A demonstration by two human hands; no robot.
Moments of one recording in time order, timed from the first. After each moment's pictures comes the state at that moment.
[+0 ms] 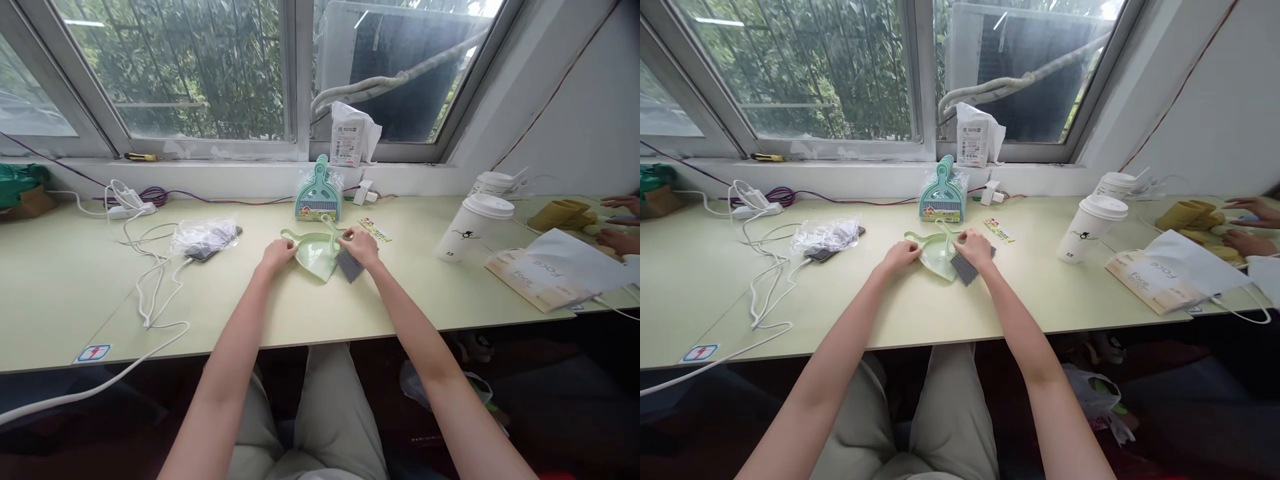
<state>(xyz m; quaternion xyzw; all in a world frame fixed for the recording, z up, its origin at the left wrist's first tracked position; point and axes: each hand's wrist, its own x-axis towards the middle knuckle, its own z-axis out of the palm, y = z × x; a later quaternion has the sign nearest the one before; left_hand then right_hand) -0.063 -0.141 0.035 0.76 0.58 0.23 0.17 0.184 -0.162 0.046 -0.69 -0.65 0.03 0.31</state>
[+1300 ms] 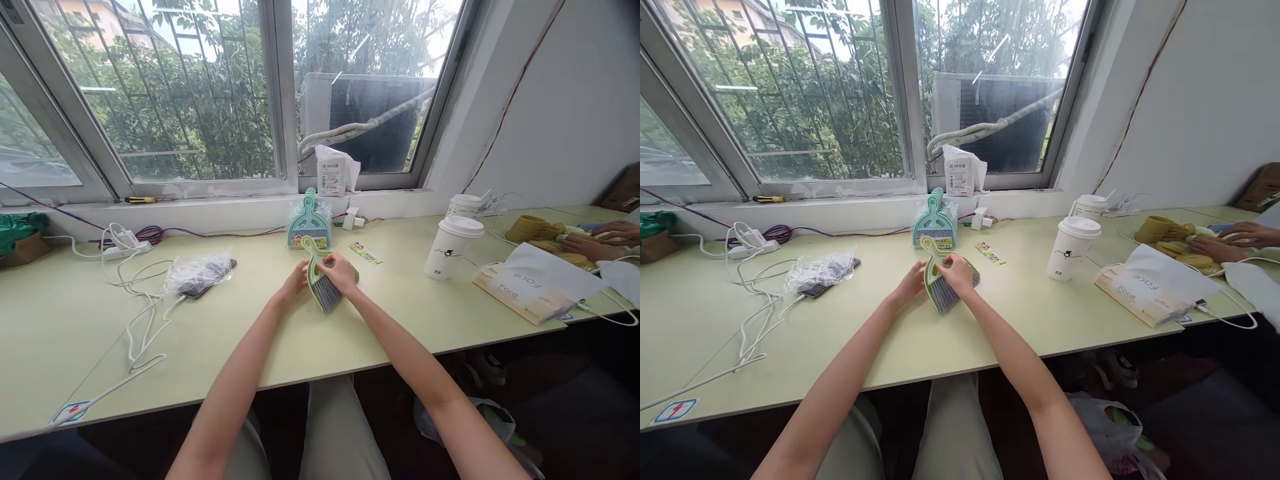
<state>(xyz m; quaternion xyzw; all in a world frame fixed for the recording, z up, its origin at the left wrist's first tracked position) -0.009 -0.158 0.032 0.63 0.38 0.44 0.51 0.147 -0.163 0.043 -0.63 -0.65 0.09 0.41</state>
